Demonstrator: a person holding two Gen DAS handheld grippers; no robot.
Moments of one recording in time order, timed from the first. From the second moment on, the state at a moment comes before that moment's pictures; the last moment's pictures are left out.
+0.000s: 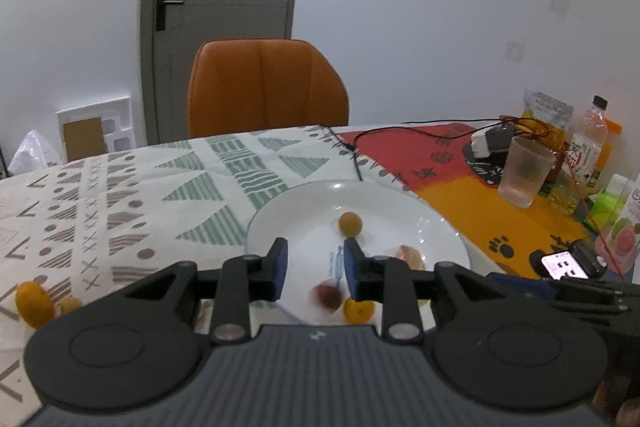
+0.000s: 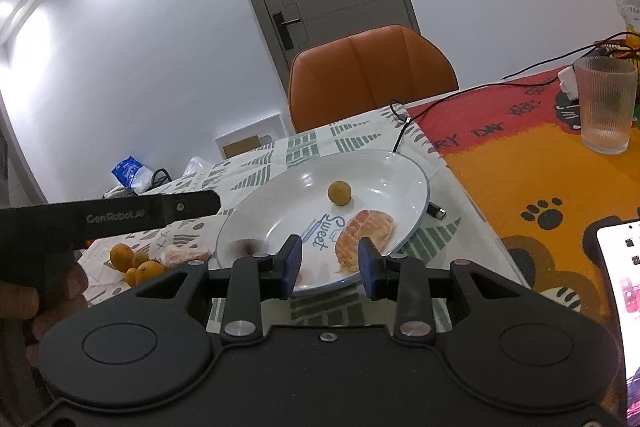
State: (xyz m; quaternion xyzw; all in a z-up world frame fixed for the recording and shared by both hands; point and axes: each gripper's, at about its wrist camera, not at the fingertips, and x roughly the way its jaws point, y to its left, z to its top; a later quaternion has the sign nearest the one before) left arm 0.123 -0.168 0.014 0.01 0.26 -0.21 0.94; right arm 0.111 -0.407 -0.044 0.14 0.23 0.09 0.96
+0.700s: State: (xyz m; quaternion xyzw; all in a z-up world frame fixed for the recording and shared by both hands) left arm 0.104 -0.070 0.015 -0.01 0.27 -0.09 0.96; right arm 0.128 -0.355 -0.041 0.13 0.23 0.15 0.95
